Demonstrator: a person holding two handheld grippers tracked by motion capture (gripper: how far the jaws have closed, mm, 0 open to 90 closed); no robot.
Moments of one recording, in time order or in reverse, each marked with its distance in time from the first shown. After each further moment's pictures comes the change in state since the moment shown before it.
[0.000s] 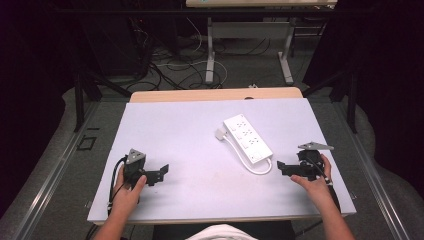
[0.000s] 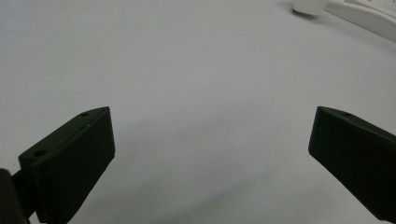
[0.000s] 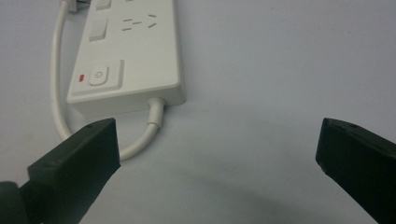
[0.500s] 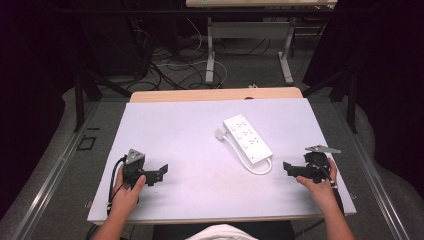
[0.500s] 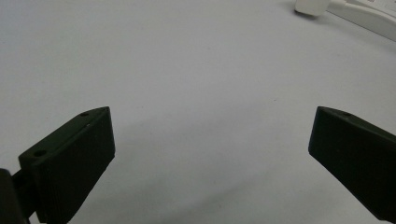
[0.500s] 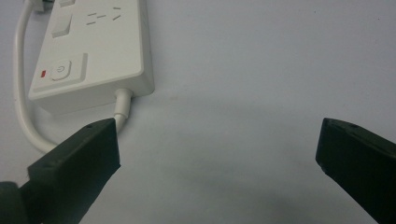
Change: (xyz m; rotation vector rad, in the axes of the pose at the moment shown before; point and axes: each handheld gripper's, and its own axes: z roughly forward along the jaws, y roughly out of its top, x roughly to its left) left arm 0.001 0.000 -0.001 0.004 -0.003 -0.006; right arm -0.014 -0.011 -0.003 -0.004 -0.043 0.057
